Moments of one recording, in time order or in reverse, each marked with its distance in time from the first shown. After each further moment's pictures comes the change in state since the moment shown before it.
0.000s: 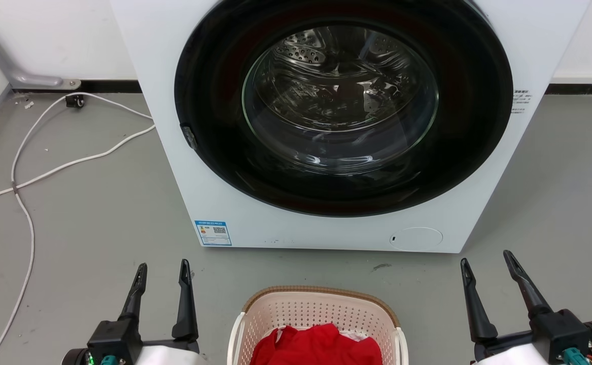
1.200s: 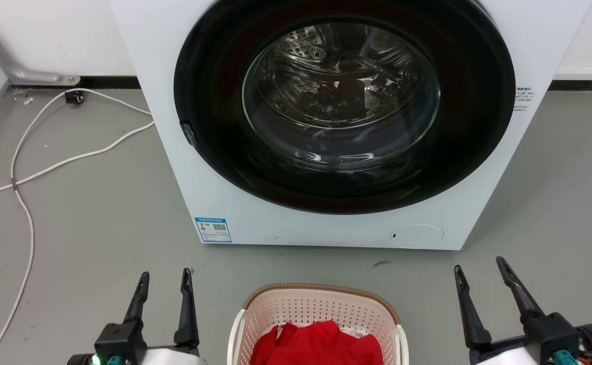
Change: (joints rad) left arm -0.001 0.000 0.005 0.052 0.024 0.001 -0.004; right arm 0.006 0.000 0.011 0.022 -0.011 0.000 -0.006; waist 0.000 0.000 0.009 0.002
